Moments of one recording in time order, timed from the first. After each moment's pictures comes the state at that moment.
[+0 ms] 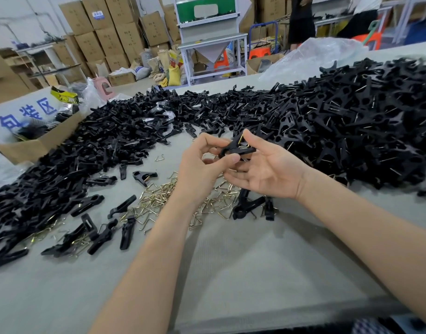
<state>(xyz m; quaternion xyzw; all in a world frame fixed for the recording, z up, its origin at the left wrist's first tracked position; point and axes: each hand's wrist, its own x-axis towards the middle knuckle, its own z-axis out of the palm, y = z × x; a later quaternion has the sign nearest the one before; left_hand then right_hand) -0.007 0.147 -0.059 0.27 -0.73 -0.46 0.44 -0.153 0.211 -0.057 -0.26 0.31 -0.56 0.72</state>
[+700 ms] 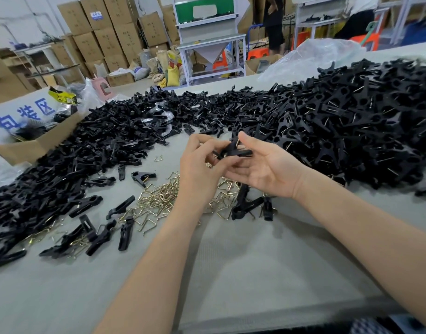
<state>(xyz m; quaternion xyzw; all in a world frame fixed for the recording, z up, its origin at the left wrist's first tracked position) -0.015 0.151 -0.061 0.27 -0.79 -0.27 0.48 -0.150 0.210 -0.056 -0.27 0.34 -0.61 0.66</state>
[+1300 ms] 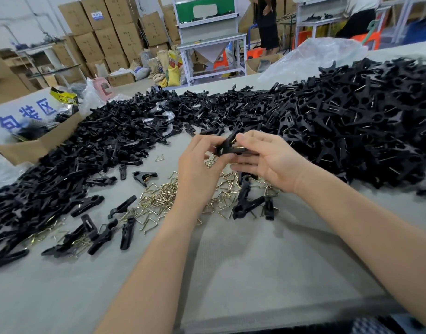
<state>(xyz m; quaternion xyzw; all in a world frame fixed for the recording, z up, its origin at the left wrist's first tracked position) -0.012 0.148 -0.064 0.28 -0.81 -0.22 0.47 -0.156 0.206 -0.056 -0.39 0.43 -0.64 0.51</state>
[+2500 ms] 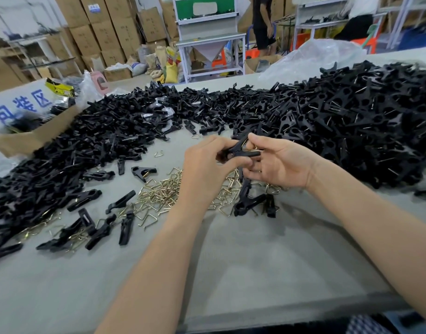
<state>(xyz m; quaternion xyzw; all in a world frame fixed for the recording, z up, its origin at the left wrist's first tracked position) -0.011 0.154 -0.060 0.24 -0.84 -0.20 0.45 -0.172 0.208 -0.057 -0.32 0.39 -0.57 0.65</state>
